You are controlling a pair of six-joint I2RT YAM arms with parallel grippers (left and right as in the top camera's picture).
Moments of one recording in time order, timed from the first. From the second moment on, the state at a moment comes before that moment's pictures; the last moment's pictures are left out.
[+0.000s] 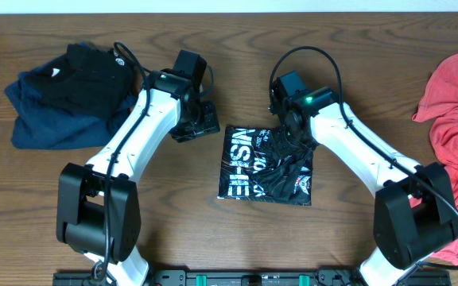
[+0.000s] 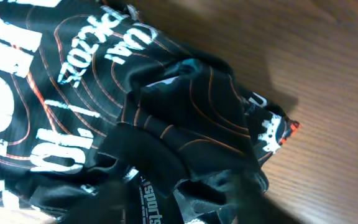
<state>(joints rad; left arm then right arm) -0.32 1.83 1.42 -1.00 0.20 -0.53 0.47 1.82 1.33 -0.97 0.00 0.13</state>
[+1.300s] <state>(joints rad) -0.32 1.83 1.42 -1.03 0.20 -0.53 0.24 1.80 1.33 -1.08 0.02 0.08</state>
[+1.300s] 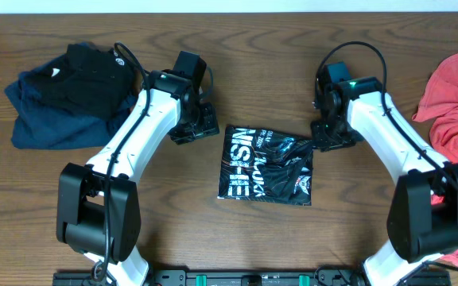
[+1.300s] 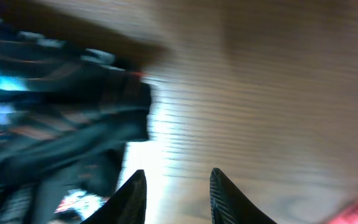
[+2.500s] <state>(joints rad) -0.32 1.83 1.42 -1.03 0.20 -0.53 0.50 1.94 1.33 -1.31 -0.15 0.17</state>
